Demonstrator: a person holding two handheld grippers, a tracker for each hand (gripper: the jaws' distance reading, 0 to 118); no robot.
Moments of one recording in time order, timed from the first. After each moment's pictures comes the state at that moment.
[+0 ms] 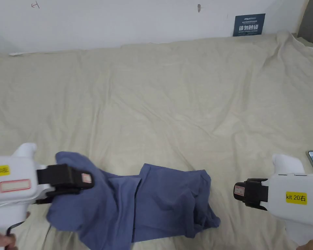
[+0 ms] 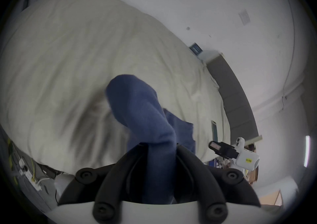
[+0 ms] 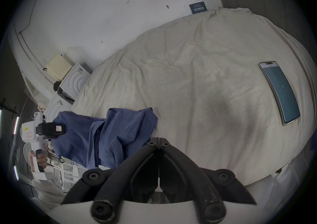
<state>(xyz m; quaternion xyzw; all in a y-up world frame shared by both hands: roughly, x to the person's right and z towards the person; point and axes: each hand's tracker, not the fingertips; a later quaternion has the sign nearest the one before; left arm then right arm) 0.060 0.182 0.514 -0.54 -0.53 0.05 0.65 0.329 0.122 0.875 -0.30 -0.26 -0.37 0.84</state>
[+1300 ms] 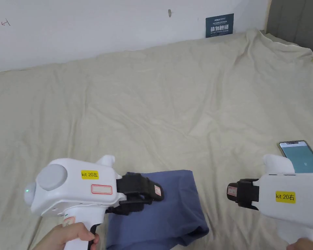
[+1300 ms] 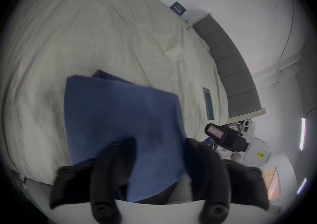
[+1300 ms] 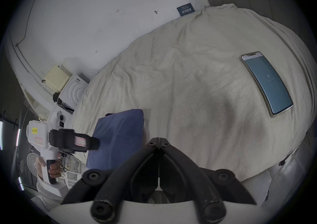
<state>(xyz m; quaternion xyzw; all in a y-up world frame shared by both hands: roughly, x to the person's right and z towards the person) 0.183 0.126 0.591 -0.61 -0.58 -0.02 0.55 0.341 0.113 0.914 -0.27 -0.28 -0.40 0.83</state>
